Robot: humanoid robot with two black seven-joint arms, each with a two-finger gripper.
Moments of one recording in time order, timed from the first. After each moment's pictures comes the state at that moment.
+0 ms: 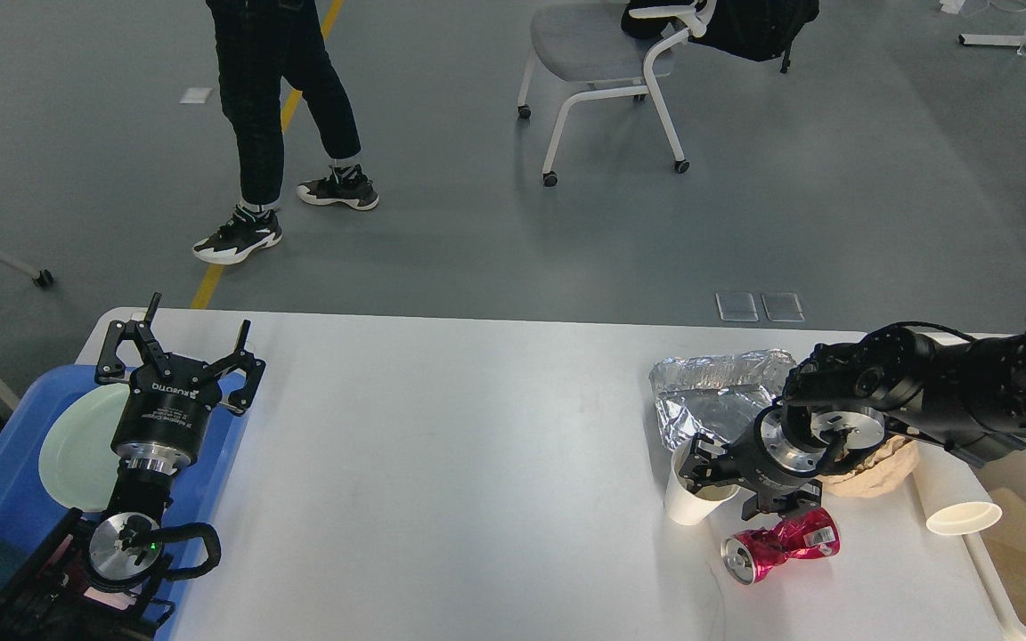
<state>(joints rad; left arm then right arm) -0.27 0.14 -1.39 -0.82 0.13 -0.55 -0.24 1.38 -0.22 -0.98 1.02 0.07 0.39 -0.19</state>
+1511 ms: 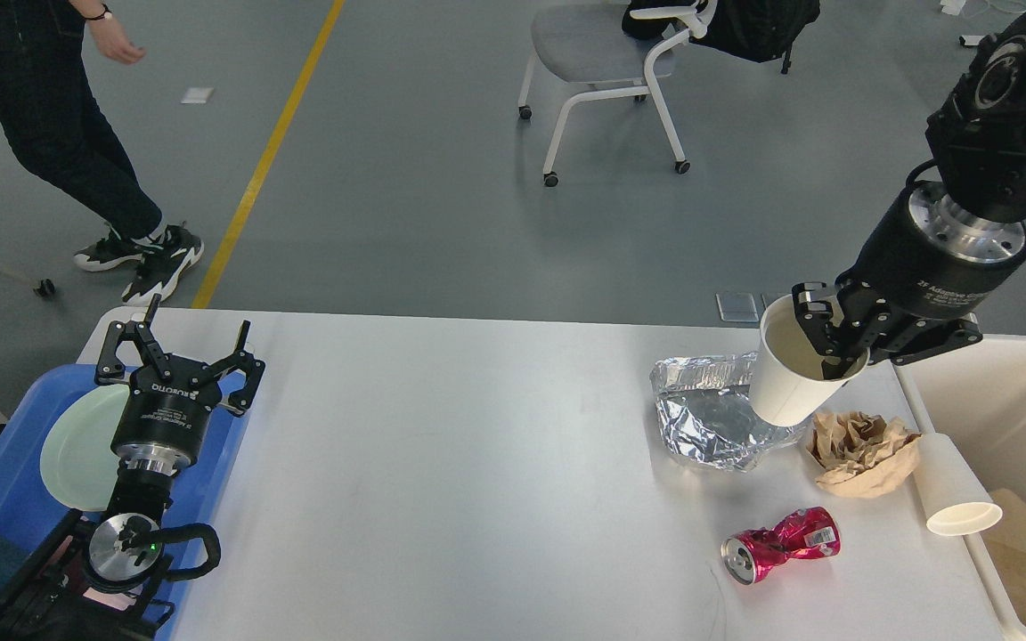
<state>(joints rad) -0.27 0.14 -1.39 -0.82 0.13 -0.55 -0.24 2.38 -0.28 -1.40 1.51 0.14 0.81 -0.19</state>
